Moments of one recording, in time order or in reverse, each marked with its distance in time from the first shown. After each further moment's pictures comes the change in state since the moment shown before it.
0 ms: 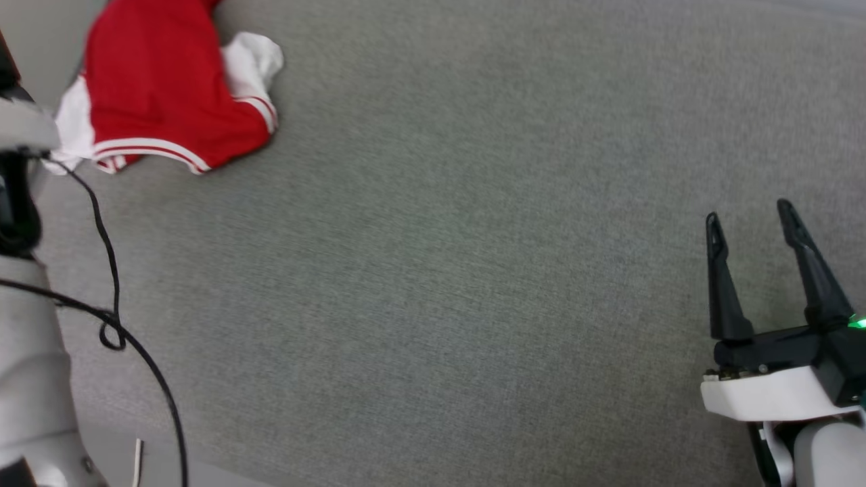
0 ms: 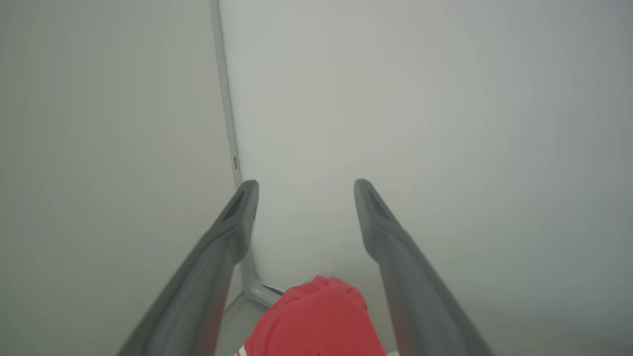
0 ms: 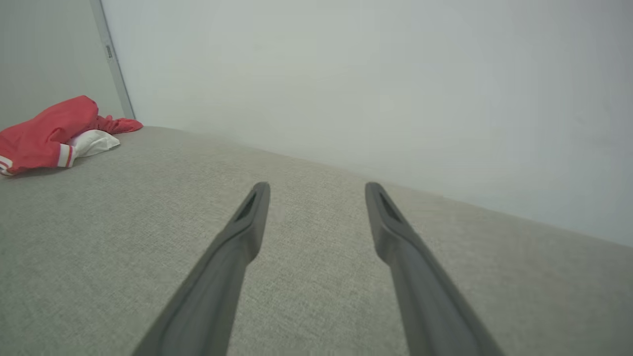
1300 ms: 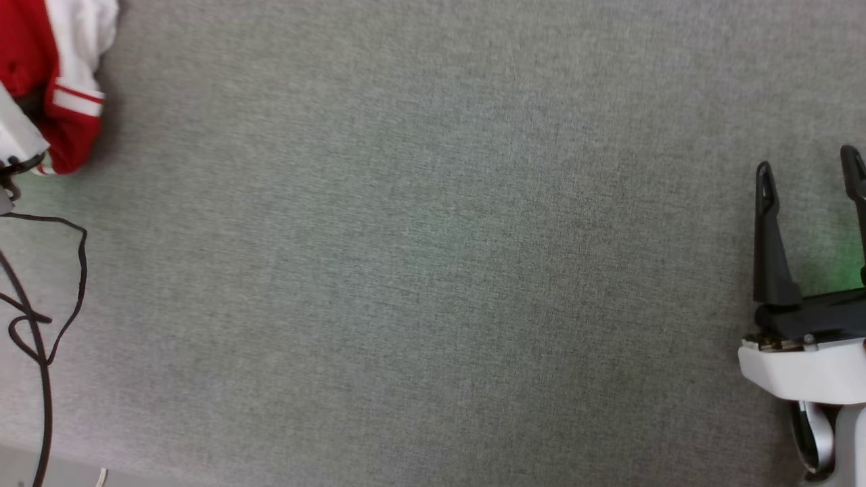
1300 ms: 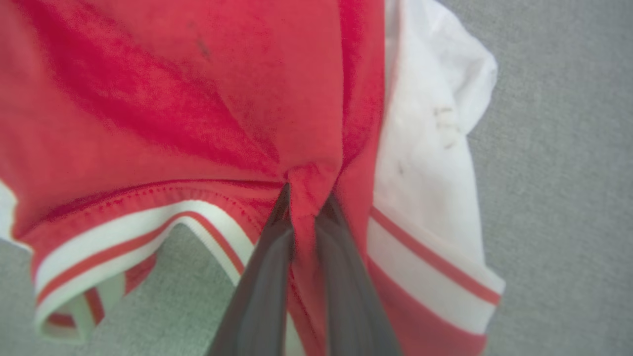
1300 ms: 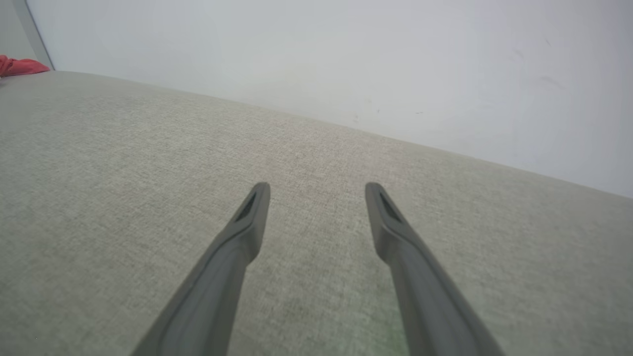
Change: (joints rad) left arm -0.227 0.306 -0.429 0.394 -0.593 -0.017 0.856; right arm -0.066 -0.044 -0.037 -0.099 -0.021 0.000 0.000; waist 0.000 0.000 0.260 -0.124
